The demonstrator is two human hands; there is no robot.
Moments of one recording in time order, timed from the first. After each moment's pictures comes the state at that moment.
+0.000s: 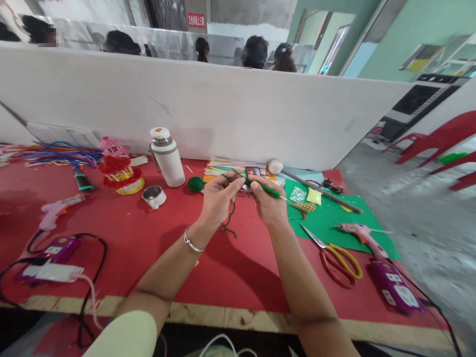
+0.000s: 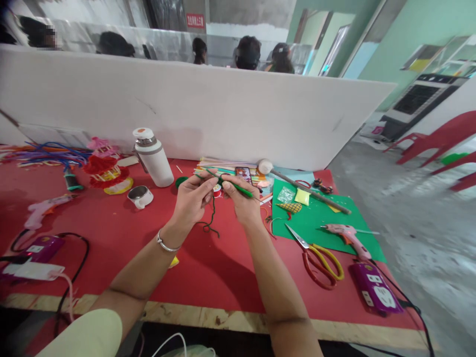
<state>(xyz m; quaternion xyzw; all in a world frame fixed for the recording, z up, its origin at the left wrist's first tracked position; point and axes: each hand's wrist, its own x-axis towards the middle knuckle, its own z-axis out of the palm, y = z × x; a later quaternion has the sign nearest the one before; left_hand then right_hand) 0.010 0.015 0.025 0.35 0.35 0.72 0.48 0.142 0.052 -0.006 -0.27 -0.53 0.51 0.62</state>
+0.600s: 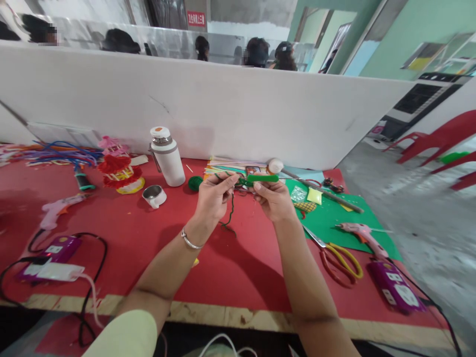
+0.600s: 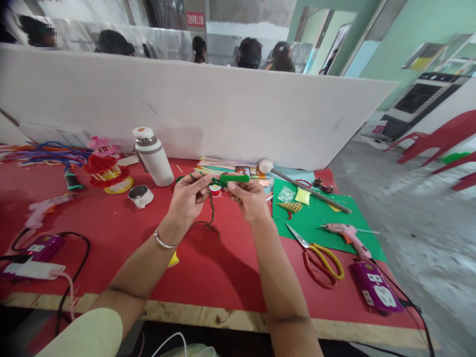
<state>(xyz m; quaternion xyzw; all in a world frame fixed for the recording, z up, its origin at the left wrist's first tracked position) -0.003 0.021 0.021 0.28 0.32 0.73 0.53 0.156 0.059 0.002 -0.29 -0.43 0.65 0.55</state>
